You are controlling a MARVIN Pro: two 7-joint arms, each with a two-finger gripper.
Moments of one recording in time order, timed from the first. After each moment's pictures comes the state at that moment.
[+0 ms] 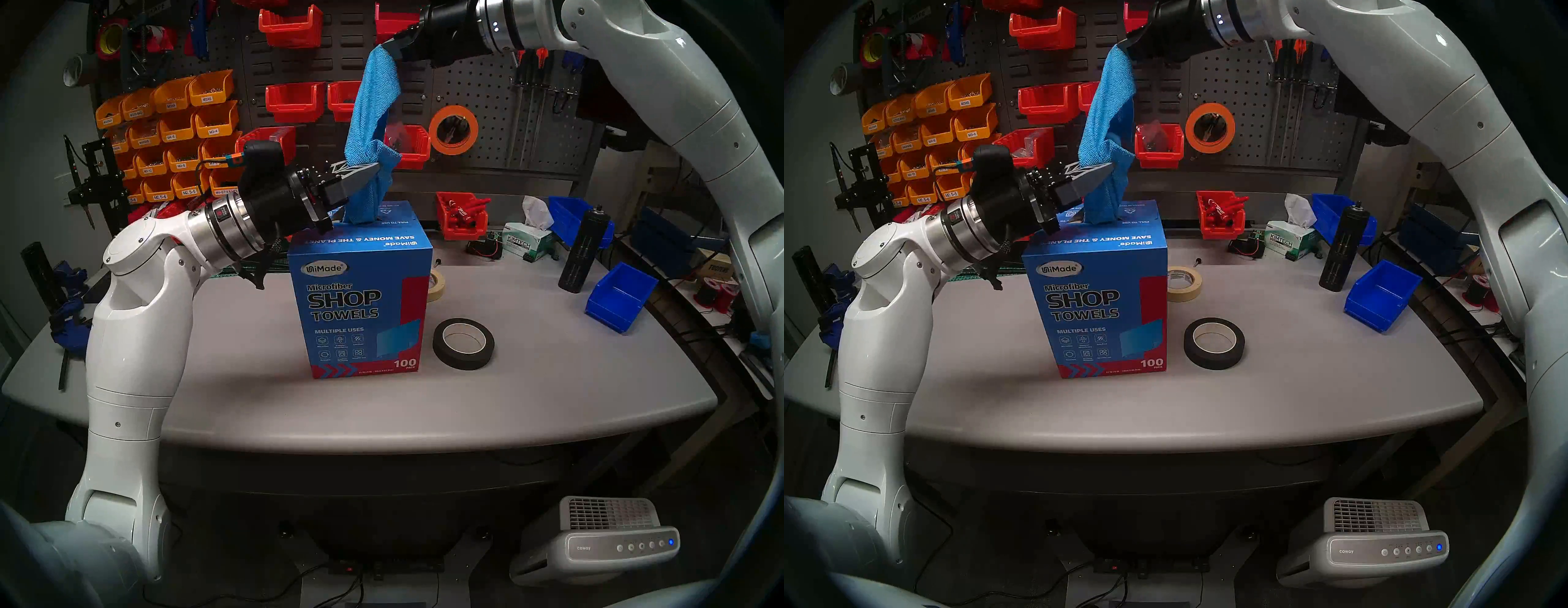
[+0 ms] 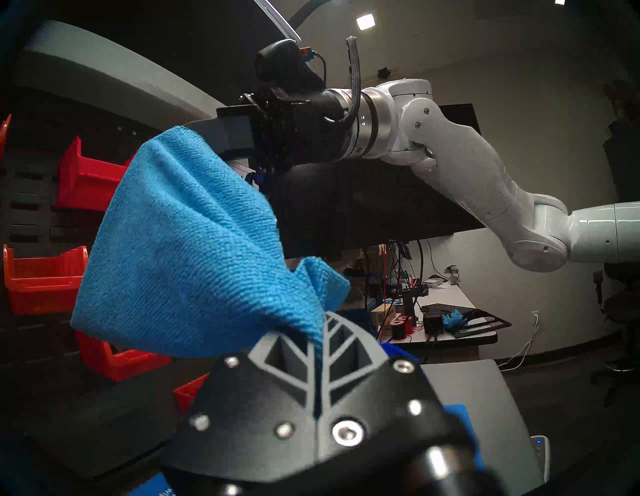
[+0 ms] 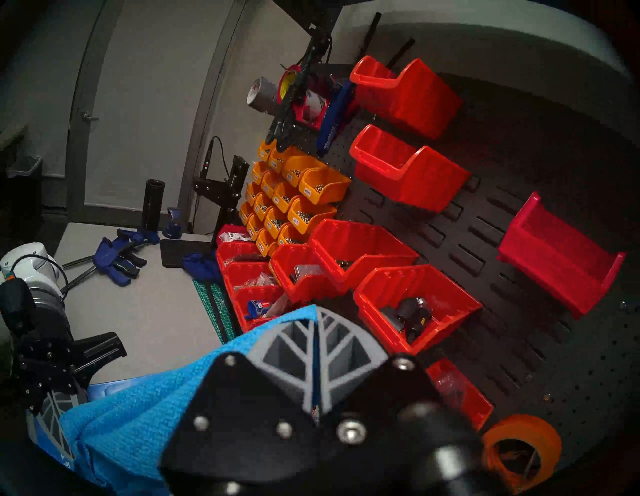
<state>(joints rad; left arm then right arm) 1.20 -1.17 -1.64 -1.87 -0.62 0.35 -0.99 0.14 -0.92 0.55 -1.42 1.01 0.67 0.54</state>
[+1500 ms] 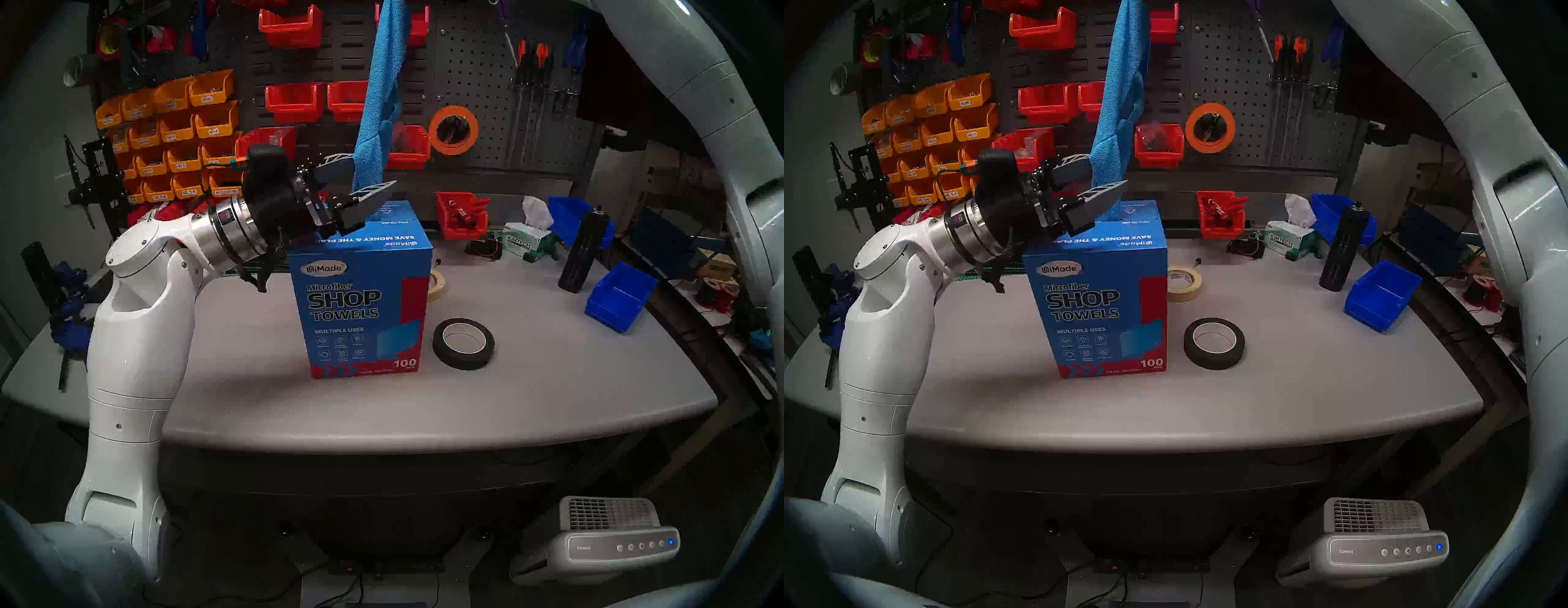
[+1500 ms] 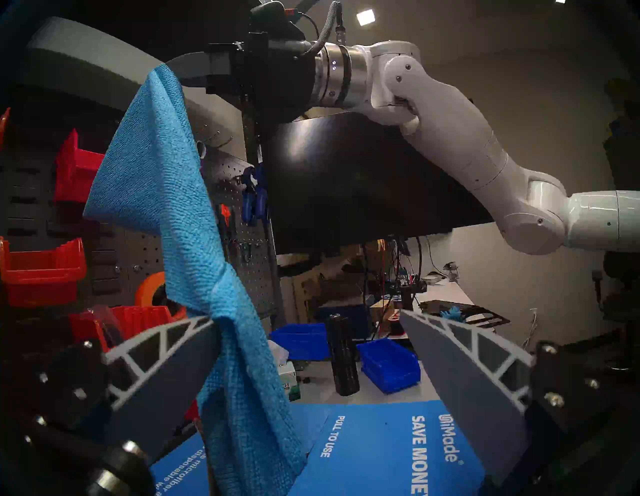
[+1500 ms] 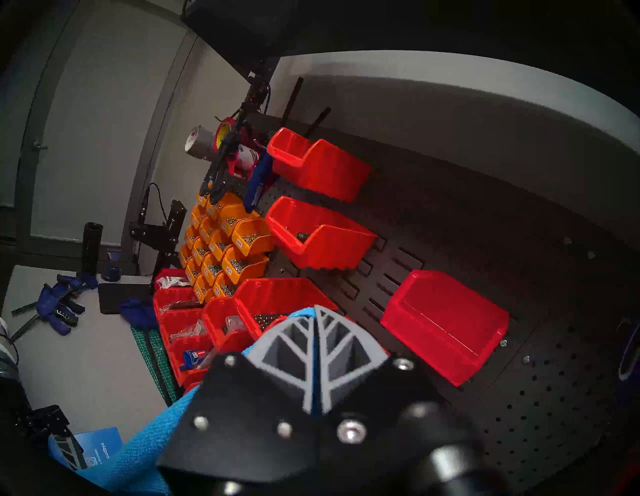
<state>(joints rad) 1.21 -1.17 -1.63 -1.87 -0.61 0.35 -0.99 0.23 -1.01 0.59 -1.25 0.95 0.65 0.48</state>
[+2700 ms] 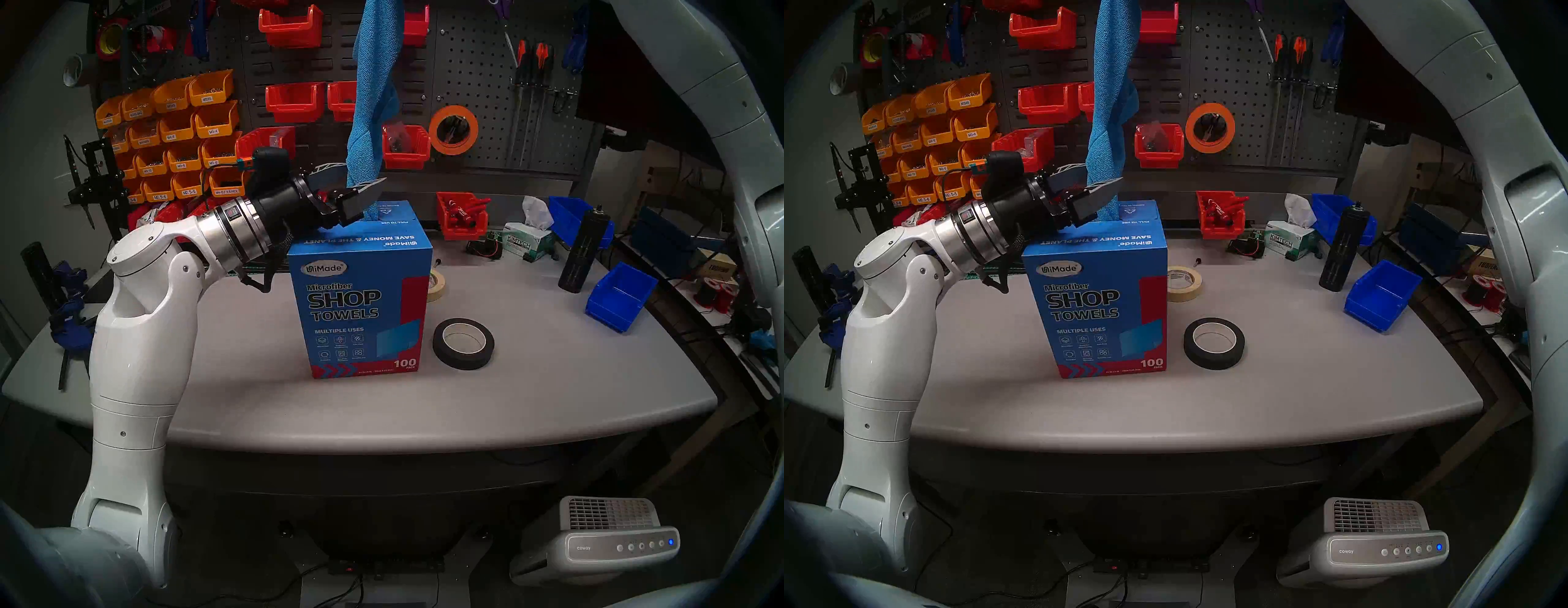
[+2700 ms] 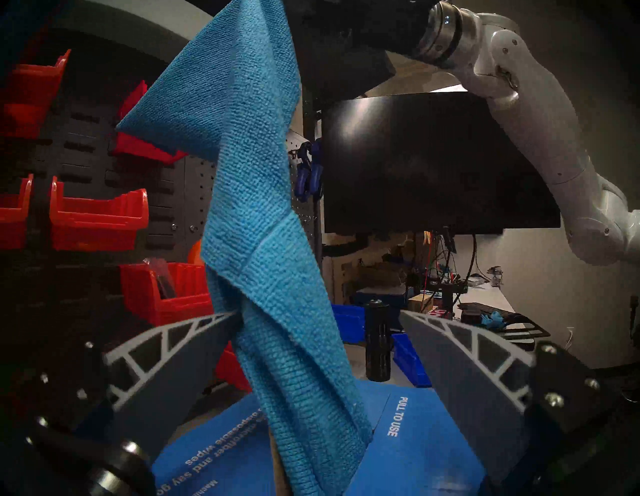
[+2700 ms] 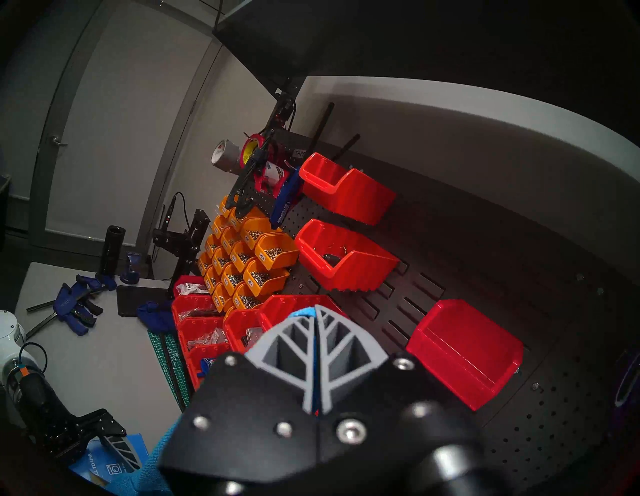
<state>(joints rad) 1.23 -1.21 -1.65 -1.91 -0.60 0.52 -0.78 0.24 -0.98 0.60 -1.35 0.98 0.66 0.48</state>
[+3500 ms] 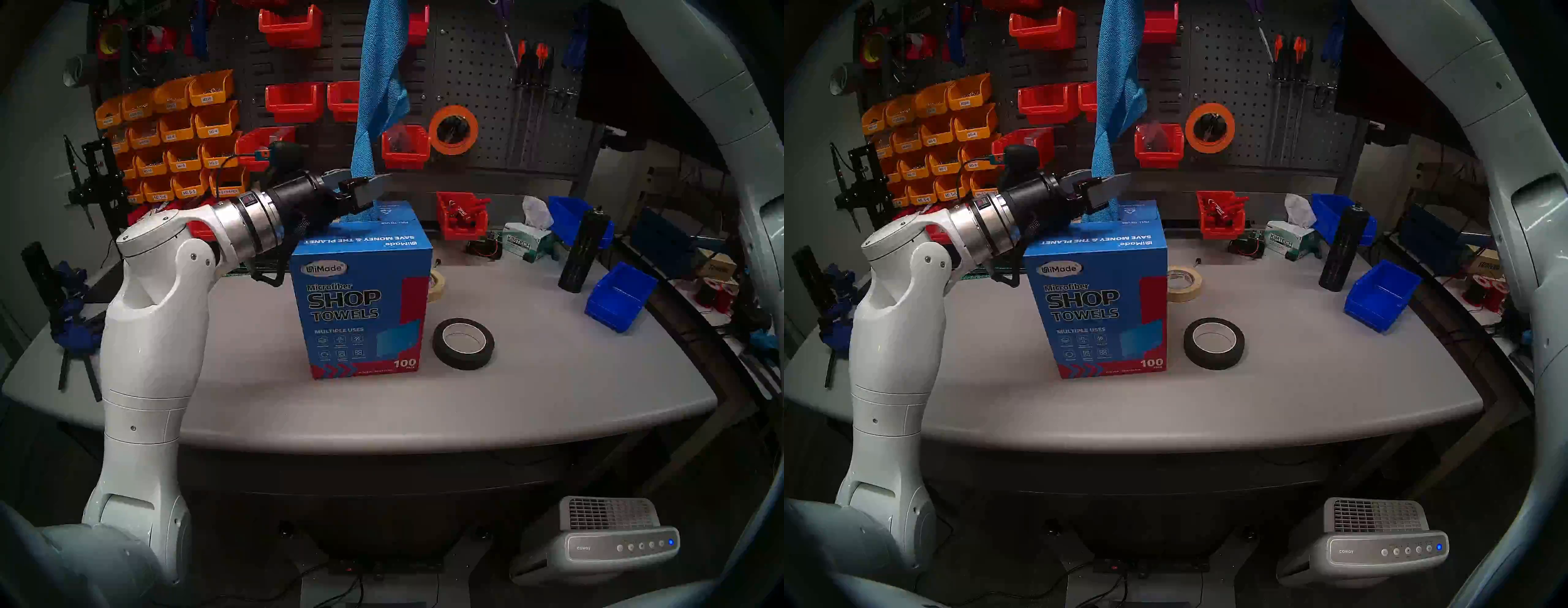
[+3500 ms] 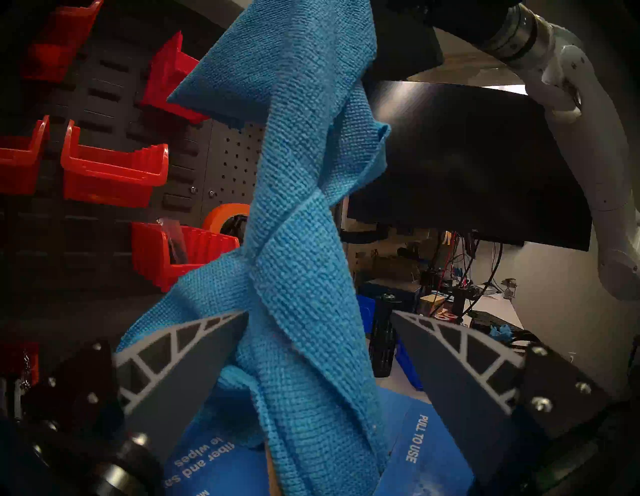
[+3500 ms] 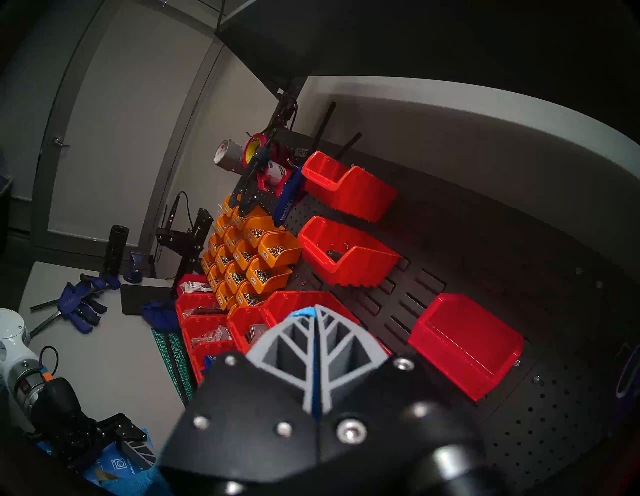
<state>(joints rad) 1.19 -1.26 -1.62 -1.93 -0.61 0.68 -0.67 0.22 -0.95 0.60 -1.39 1.01 0.67 0.47</state>
